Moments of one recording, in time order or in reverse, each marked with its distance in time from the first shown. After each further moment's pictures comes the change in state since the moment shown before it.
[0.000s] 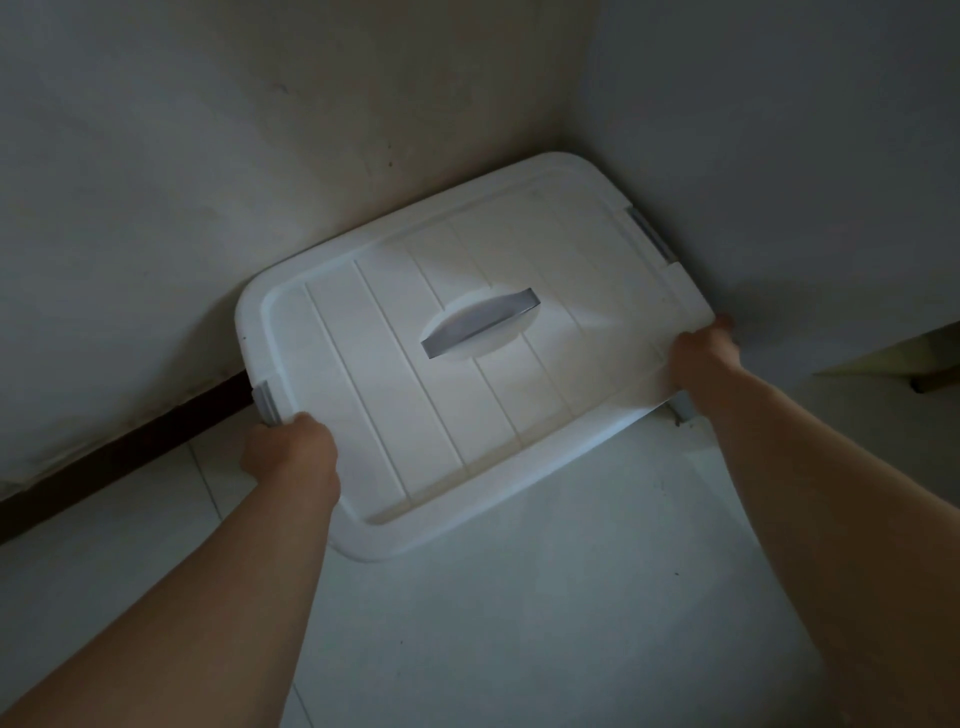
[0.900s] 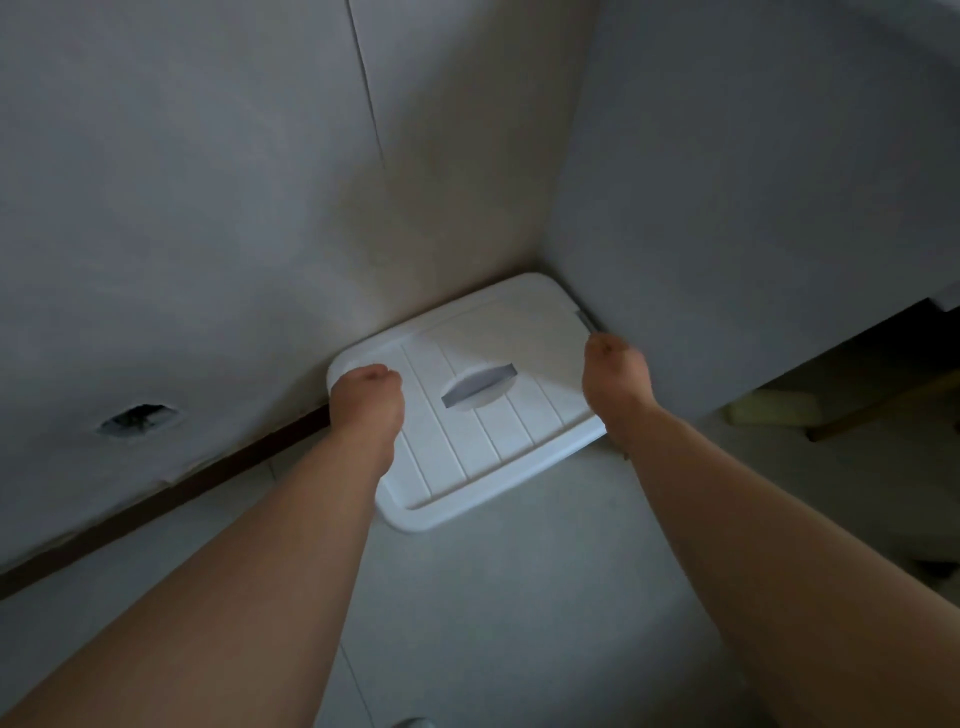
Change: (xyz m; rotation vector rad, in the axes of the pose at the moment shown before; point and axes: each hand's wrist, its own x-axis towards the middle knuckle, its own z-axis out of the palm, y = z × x) left_hand -0.183 0.147 -0.126 0.035 -0.561 0.184; right_hand -0.190 -0.101 -0.150 0.158 -0.228 -0.310
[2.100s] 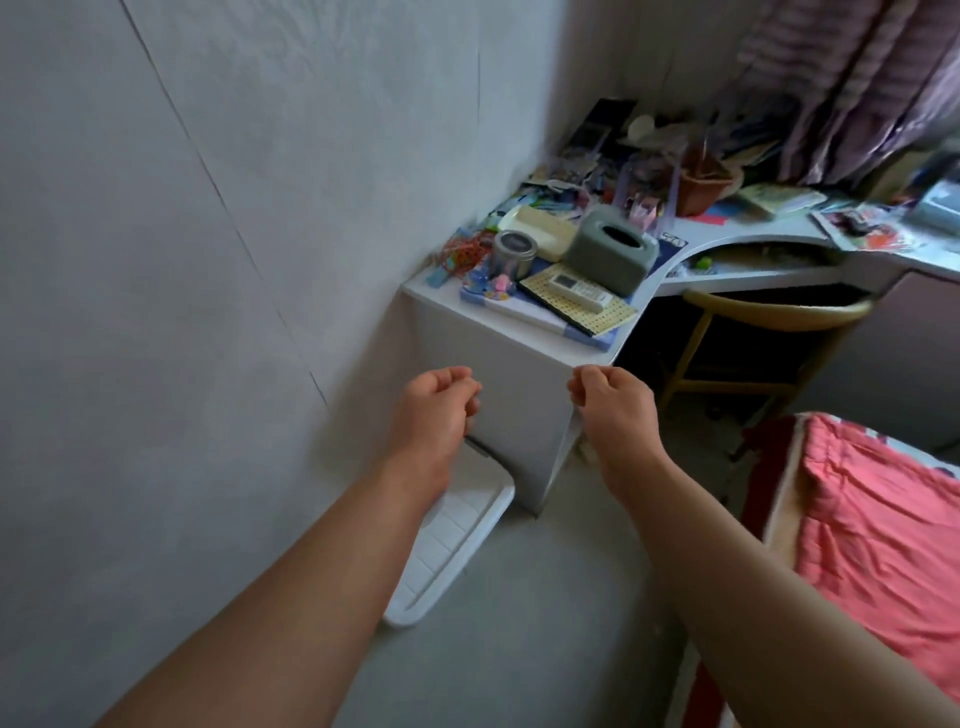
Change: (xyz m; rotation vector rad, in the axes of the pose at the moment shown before) left_hand -0.411 0.266 -0.043 -0.011 -0.559 0.389; right_hand -0.337 -0.216 -0.307 0.630 0.435 0.053
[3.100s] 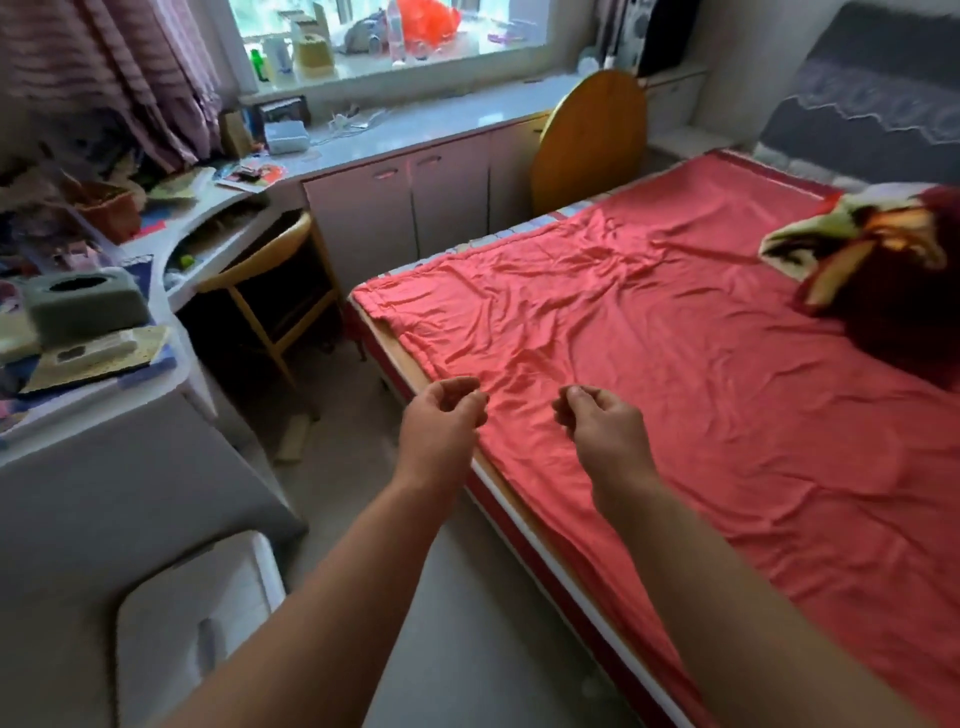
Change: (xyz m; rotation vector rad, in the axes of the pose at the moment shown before) left_hand -0.287 -0.078 0.006 0.474 -1.180 0.027; right_hand -0.374 0.131 -0.145 0.465 1.147 0.096
